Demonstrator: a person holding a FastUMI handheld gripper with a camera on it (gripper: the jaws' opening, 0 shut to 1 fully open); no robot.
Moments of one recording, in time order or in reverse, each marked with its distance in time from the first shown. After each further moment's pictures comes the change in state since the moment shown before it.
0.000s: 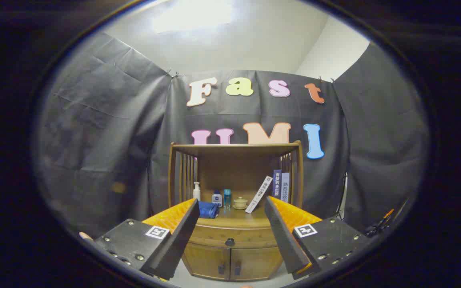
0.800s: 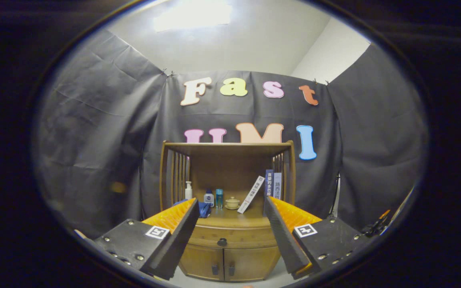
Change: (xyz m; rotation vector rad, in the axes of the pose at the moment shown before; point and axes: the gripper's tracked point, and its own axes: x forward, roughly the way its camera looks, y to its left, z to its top) arm 0.003 -0.012 -0.007 -0.016 -0.008 -0.052
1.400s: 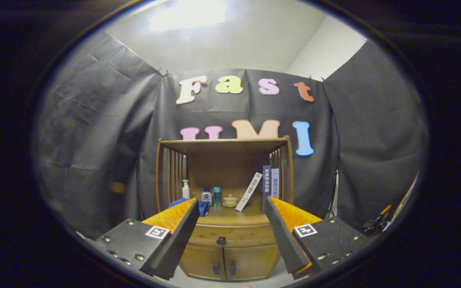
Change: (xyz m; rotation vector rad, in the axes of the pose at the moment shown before) arm 0.006 -0.005 -0.014 0.014 0.008 -0.023
